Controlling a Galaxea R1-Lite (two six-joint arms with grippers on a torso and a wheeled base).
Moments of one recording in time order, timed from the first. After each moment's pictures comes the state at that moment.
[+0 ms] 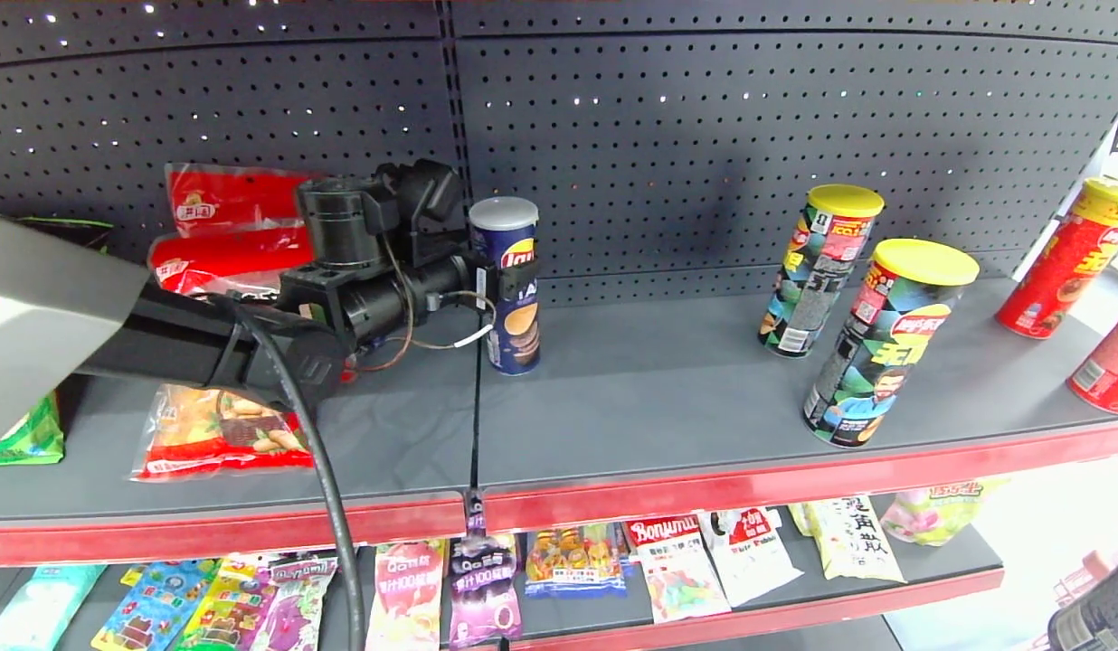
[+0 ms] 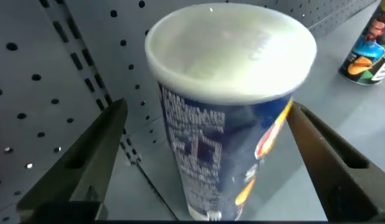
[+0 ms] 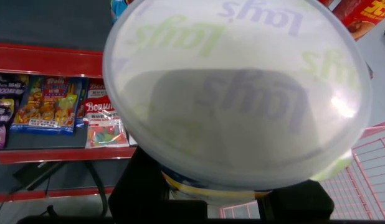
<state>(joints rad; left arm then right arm) -0.40 2.04 -1.22 -0.76 -0.17 0.10 0.18 0.54 -0.32 0.01 -0.28 -0.19</state>
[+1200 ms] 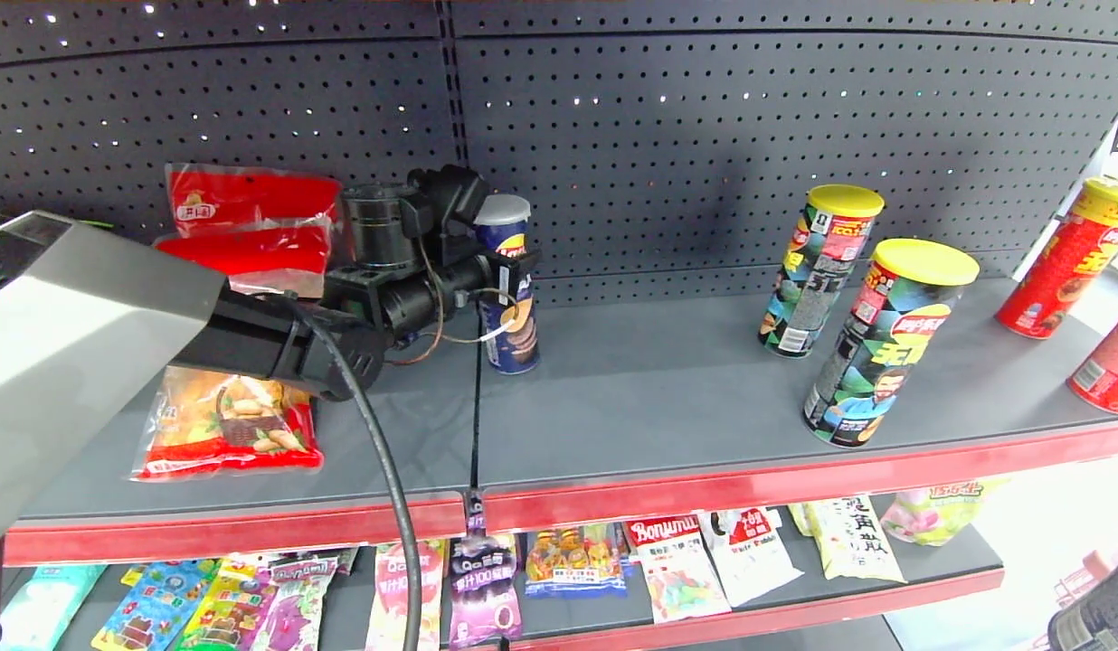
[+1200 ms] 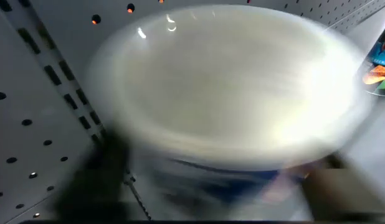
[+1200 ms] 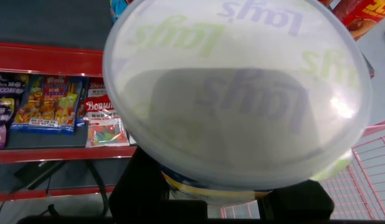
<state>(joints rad) -0.42 2.14 -1.34 -0.76 -0.14 0.10 0.18 0.54 -0.32 0.01 -0.28 -0.18</state>
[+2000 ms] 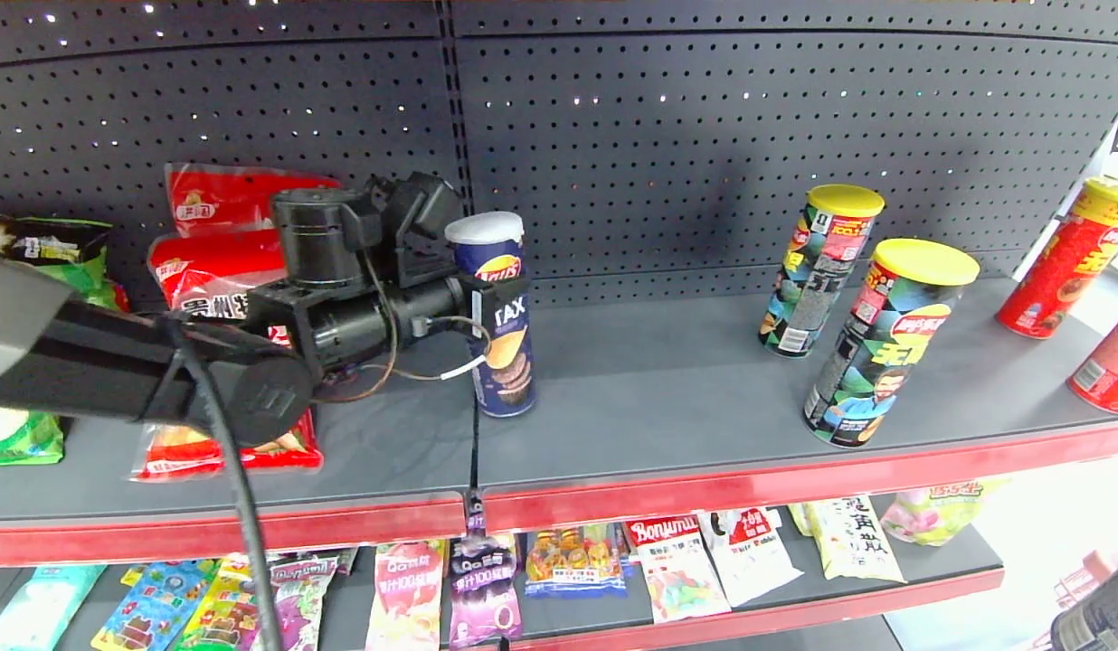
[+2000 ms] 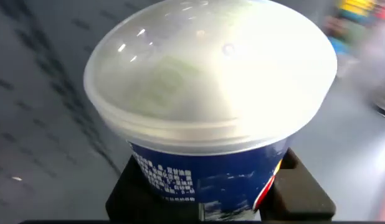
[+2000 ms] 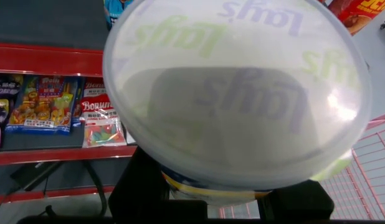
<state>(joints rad) -0.43 1.91 -1.05 -0.75 -0.28 0.04 0.16 0.54 -0.32 0.01 -0.28 -0.18</state>
